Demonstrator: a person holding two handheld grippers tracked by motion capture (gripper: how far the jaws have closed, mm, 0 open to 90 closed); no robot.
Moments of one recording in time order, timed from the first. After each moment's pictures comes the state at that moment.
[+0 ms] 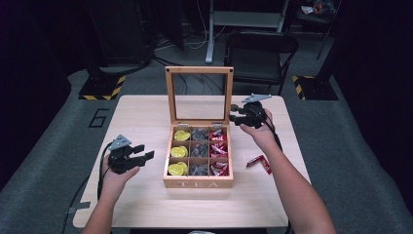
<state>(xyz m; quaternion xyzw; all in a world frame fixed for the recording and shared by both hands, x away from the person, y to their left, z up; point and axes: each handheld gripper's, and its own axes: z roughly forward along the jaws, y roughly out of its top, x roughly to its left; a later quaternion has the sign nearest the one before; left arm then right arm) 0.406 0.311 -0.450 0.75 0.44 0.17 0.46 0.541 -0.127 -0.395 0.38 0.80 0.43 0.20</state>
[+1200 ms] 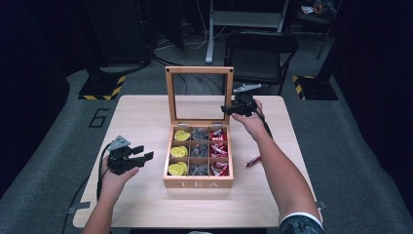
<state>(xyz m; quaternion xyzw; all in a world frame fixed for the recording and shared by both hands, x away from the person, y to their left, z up) 0.405 0.315 -0.453 0.75 0.44 0.16 0.47 0.596 -0.105 -0.403 0.39 0.79 0.43 0.18</state>
